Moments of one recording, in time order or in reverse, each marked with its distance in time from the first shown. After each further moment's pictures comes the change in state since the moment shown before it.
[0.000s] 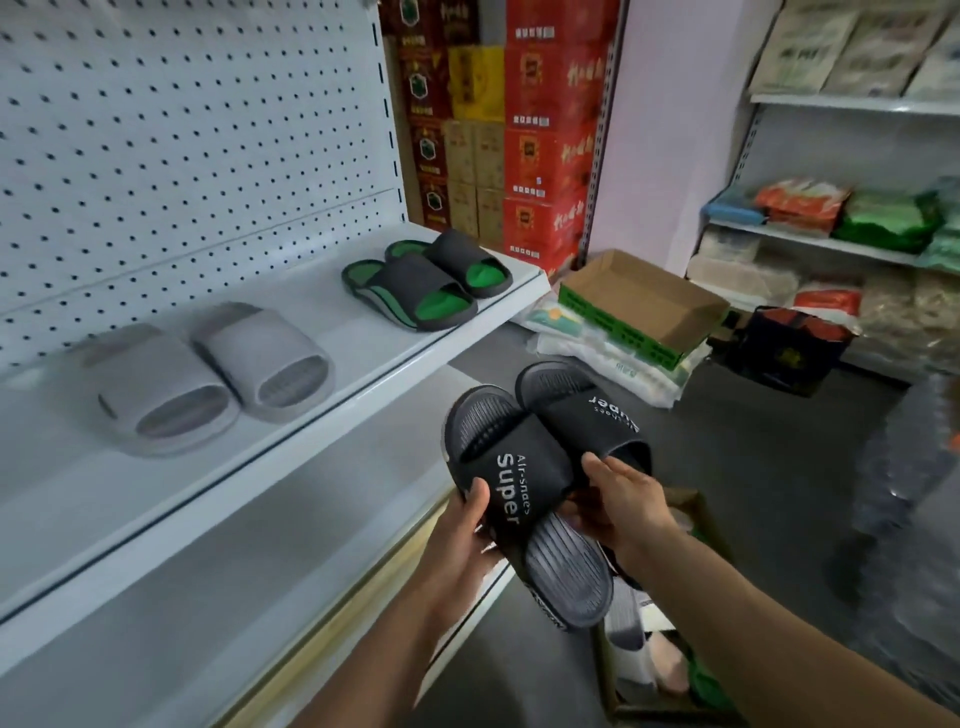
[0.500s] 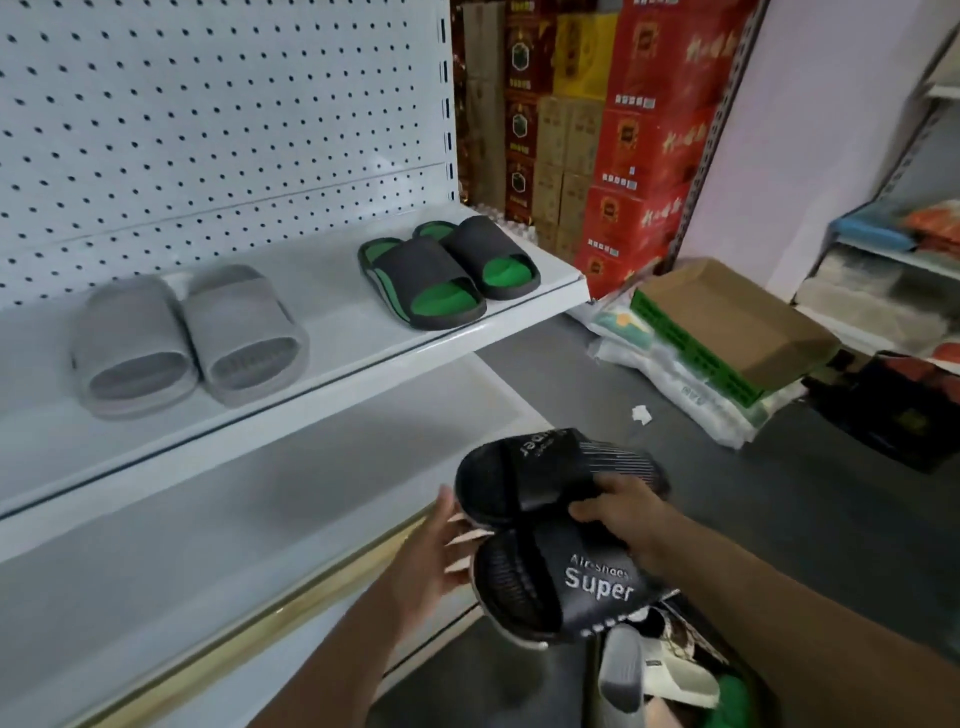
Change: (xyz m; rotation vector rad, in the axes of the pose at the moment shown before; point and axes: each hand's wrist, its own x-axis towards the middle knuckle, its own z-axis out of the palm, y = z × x) left_hand 0.058 -0.028 -0.004 0.079 0.263 -0.125; right_hand 0.134 -0.030 -0.032 -0.677 -0.342 -0.002
